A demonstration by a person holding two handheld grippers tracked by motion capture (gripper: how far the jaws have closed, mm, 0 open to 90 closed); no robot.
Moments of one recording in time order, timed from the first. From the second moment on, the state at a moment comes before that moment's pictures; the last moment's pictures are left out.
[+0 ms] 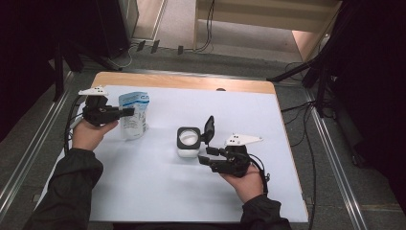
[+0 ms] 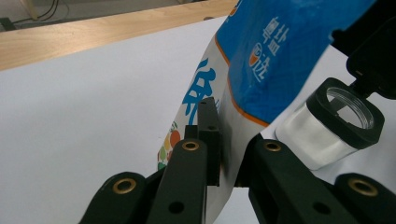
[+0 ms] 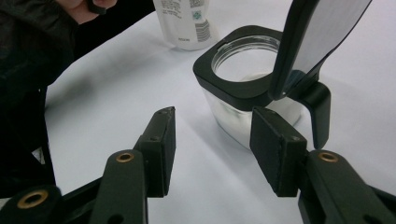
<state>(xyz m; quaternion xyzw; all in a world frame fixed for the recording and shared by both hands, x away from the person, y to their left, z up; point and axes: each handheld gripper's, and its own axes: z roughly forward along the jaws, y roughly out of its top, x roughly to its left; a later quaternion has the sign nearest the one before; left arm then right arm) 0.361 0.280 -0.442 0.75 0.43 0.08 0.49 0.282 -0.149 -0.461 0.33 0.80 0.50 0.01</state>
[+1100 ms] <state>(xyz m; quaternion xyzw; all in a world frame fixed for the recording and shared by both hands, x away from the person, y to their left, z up) 0.335 0.293 -0.451 0.76 0.44 0.10 0.46 0.310 -0.172 -0.455 0.35 0.80 0.48 0.03</state>
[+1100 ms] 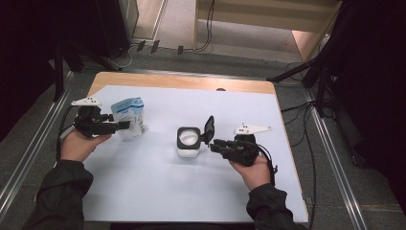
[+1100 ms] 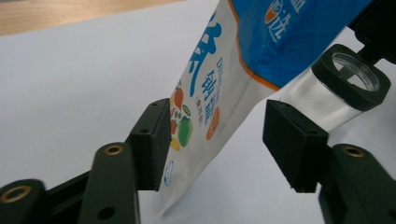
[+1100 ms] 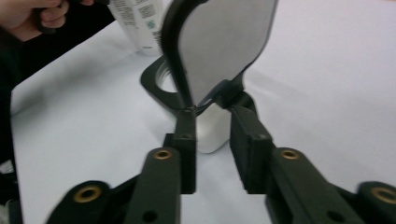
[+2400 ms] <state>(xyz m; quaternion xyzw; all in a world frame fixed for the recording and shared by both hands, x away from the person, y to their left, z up) 0.302 0.305 -0.461 0.76 0.46 0.10 0.44 0.360 -0.144 -0.457 0.38 0.77 0.50 0.03</state>
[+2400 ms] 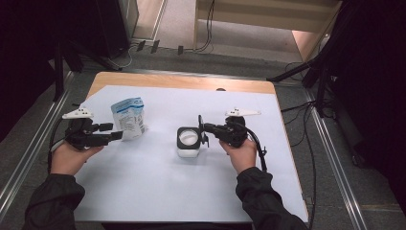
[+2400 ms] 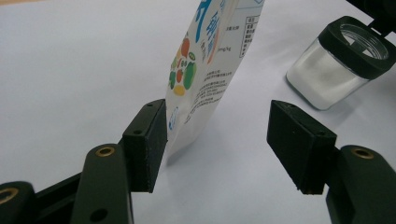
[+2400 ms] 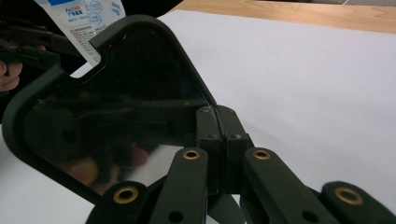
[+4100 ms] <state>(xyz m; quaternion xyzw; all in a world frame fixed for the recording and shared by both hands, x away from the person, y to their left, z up) 0.319 0.299 -0.468 0.76 0.46 0.10 0.44 0.358 -0.210 -0.459 0.42 0.75 0.50 0.10</state>
